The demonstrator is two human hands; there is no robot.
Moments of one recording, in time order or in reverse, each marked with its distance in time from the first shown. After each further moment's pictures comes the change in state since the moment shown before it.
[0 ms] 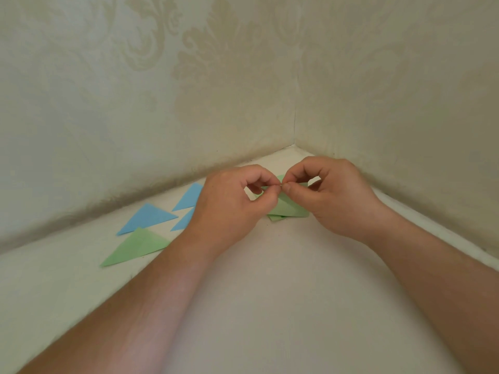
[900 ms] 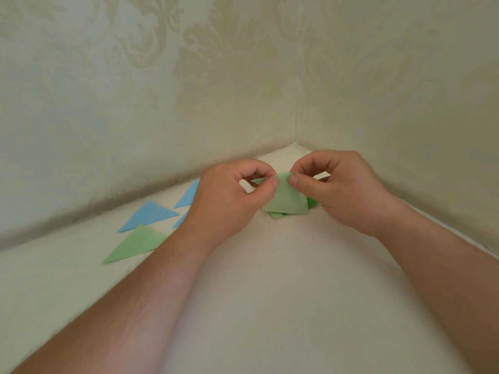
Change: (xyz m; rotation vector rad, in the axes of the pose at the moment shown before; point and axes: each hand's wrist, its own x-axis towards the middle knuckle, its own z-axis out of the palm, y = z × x) left_hand 0.001 0.000 -0.006 -0.106 -0.003 -0.036; right_hand 0.002 -0.003 -0.008 0.103 -0.022 0.065
